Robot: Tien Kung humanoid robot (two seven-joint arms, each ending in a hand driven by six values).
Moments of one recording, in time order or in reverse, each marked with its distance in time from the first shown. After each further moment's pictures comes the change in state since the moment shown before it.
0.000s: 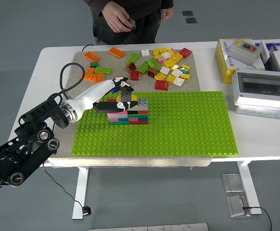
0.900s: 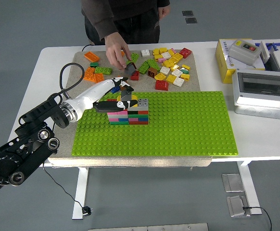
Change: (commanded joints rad) left arm 0.000 -0.006 -0.009 0.003 -0.006 -0.005 -0.005; right arm -0.004 0.004 0.028 0.000 -0.039 -0.002 -0.001
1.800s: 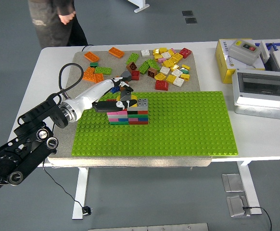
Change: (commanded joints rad) left arm 0.004 0.003 -0.002 0.008 -0.025 -0.005 -0.007; right arm 0.001 0.000 0.031 0.000 -0.041 -0.004 0.000
